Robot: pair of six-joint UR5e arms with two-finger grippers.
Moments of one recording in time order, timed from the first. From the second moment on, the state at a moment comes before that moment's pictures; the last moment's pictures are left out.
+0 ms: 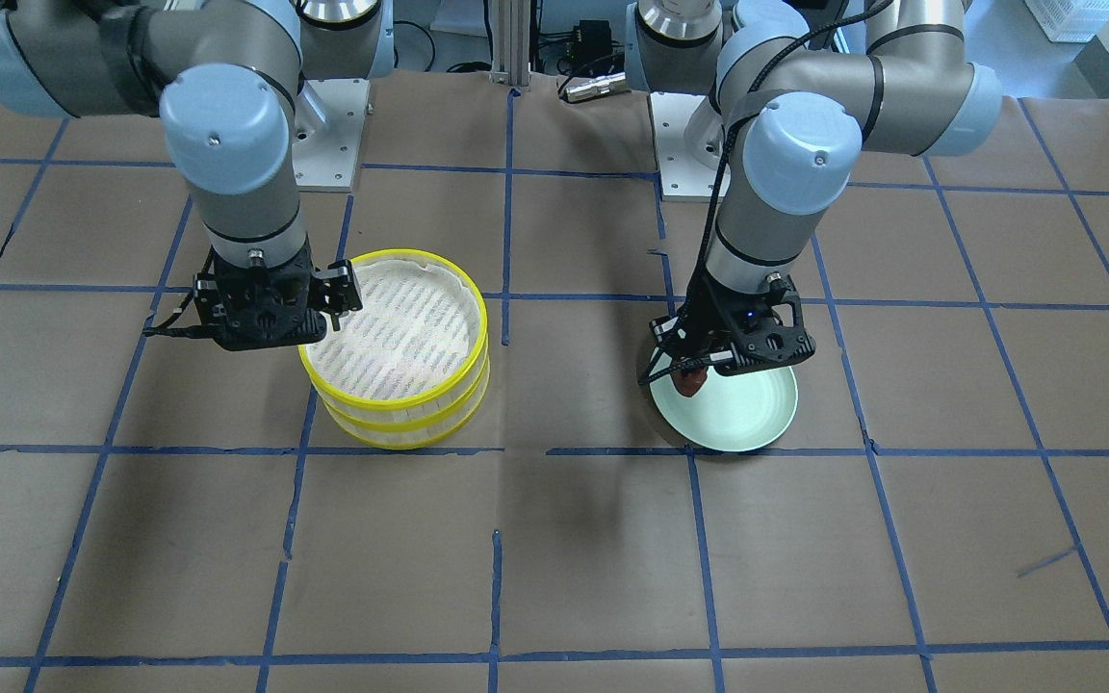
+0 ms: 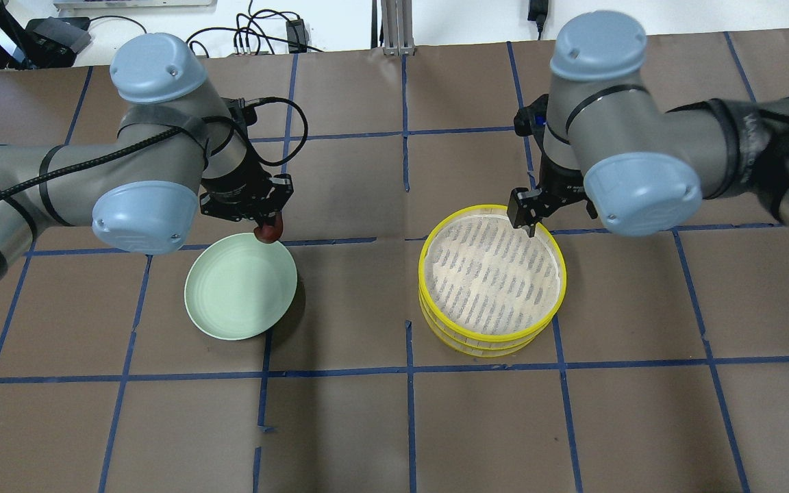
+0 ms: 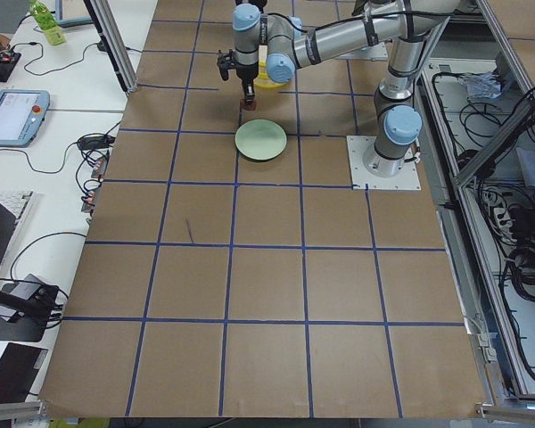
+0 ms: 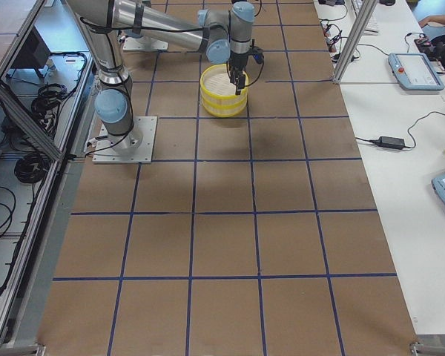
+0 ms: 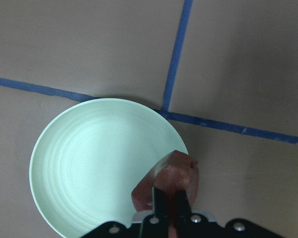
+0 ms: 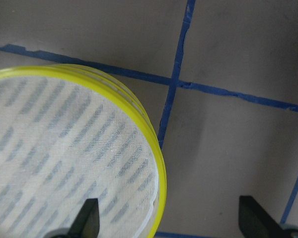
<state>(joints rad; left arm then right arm) -1.66 -1.71 -1.84 -1.13 1.55 -0.31 1.66 -1.48 1.78 -1.80 -1.66 -0.12</state>
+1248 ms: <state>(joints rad) -2.13 -1.81 -1.77 -0.89 1.50 -1.13 1.63 -1.55 1.48 -1.55 -1.58 0.03</state>
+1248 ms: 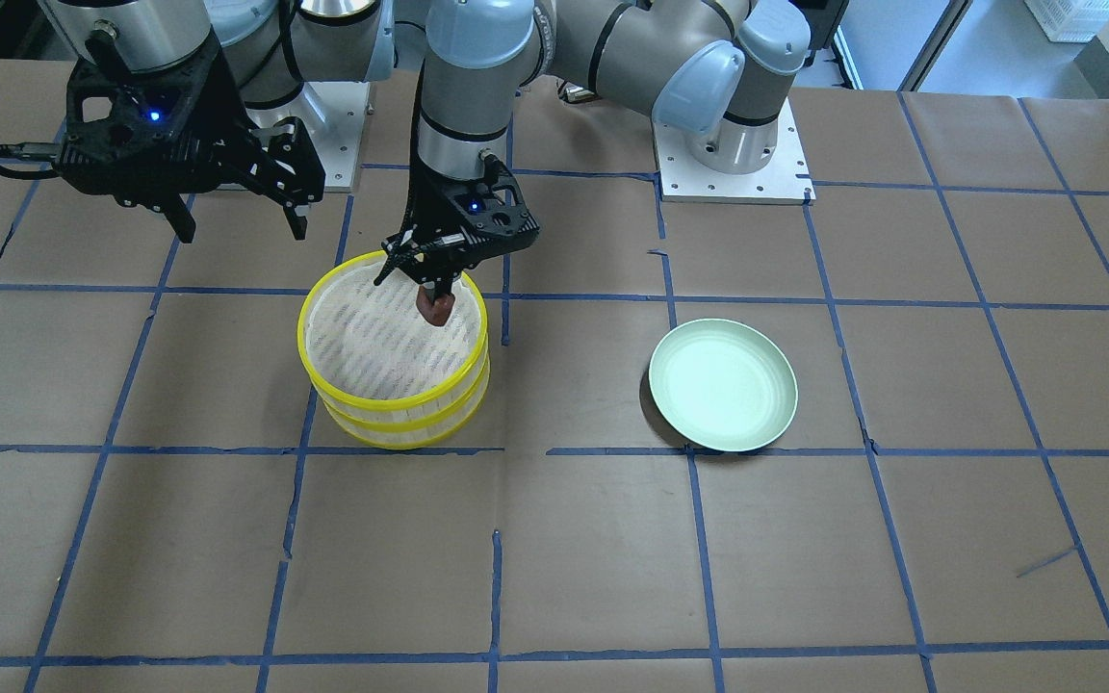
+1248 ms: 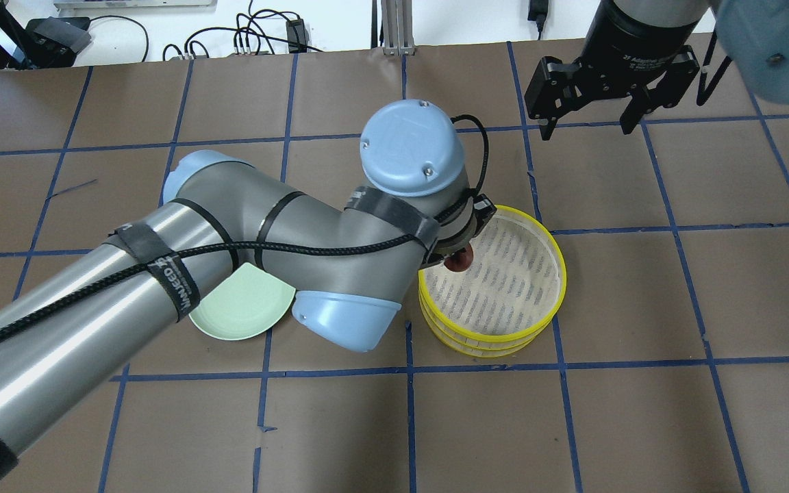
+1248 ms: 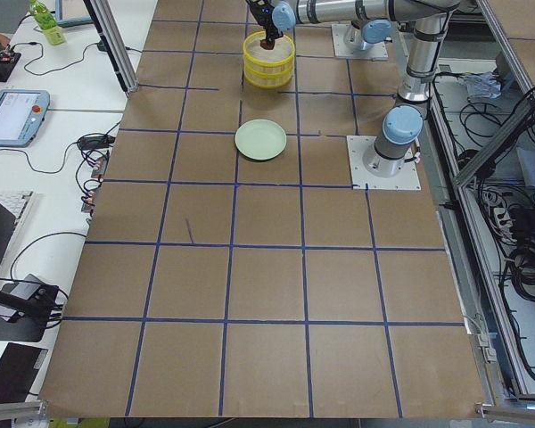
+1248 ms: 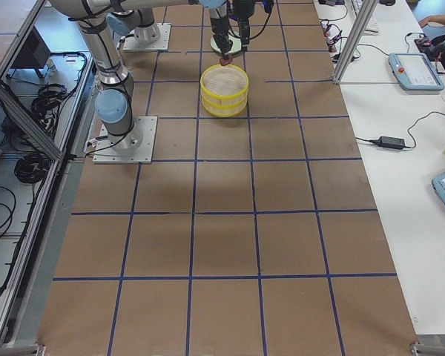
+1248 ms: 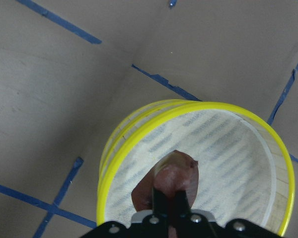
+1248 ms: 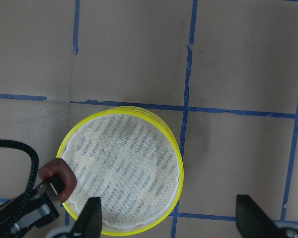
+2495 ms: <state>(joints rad) -1.85 -1.77 -1.72 -1.01 1.51 -0.17 1.63 -1.56 1.49 -1.53 -1.62 0.04</state>
